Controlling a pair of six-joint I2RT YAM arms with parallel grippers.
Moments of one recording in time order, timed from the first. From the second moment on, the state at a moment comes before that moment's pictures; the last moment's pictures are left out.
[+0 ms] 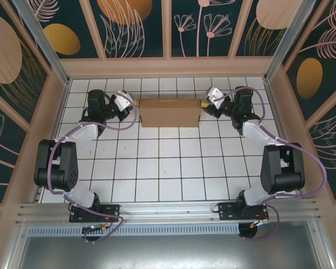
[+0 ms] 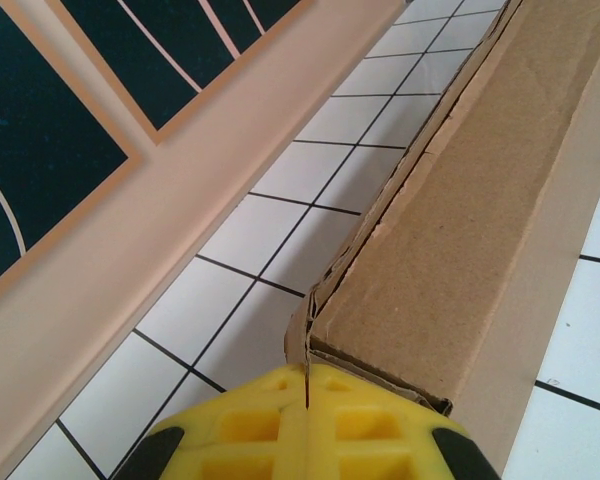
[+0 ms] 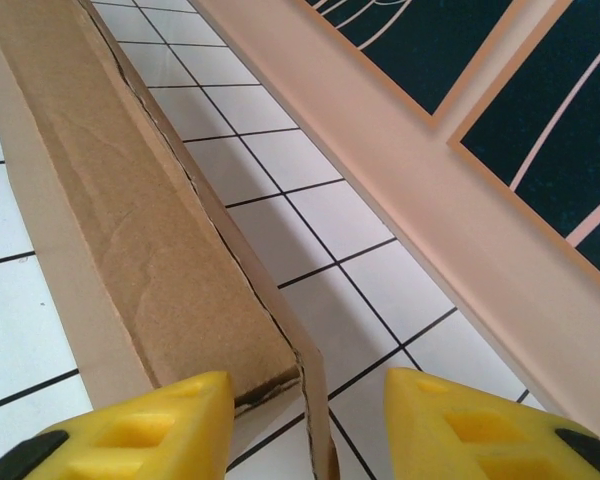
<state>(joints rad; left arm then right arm) -0.12 1.61 0.94 0.29 0.67 0.64 0.14 1.53 0.96 0.16 -0.64 -0.70</state>
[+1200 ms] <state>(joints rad) -0.12 1.62 0.99 0.18 0.64 0.69 0.15 1.59 0.99 0.13 -0.57 -0.72</state>
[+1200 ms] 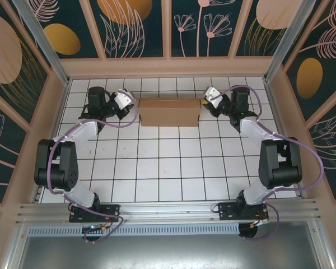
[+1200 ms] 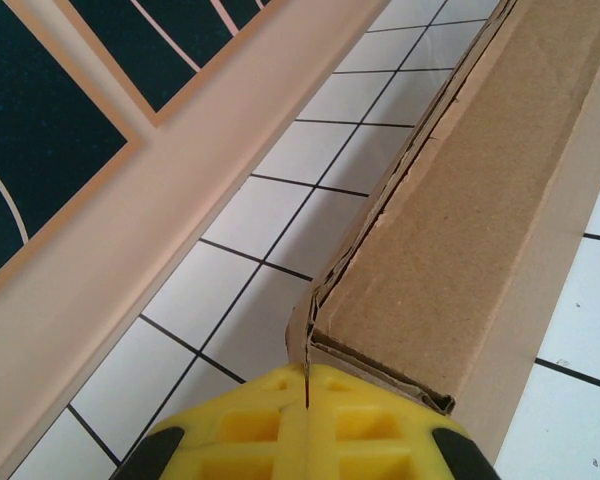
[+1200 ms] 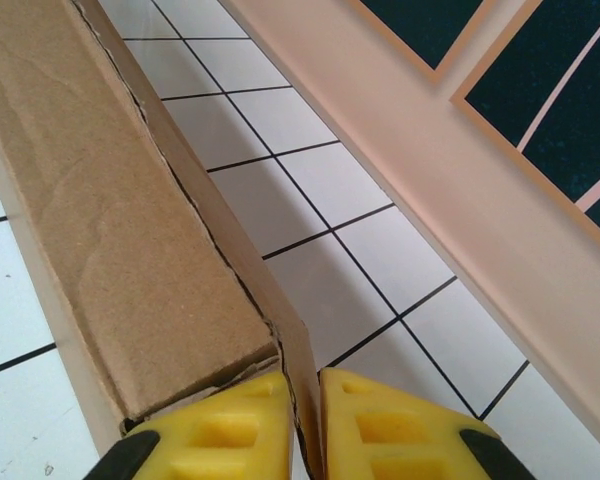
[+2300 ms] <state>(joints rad) -0.20 1.57 1.11 0.09 0.41 -0.20 0.36 1.59 1.12 -0.07 -0.20 -0.15</state>
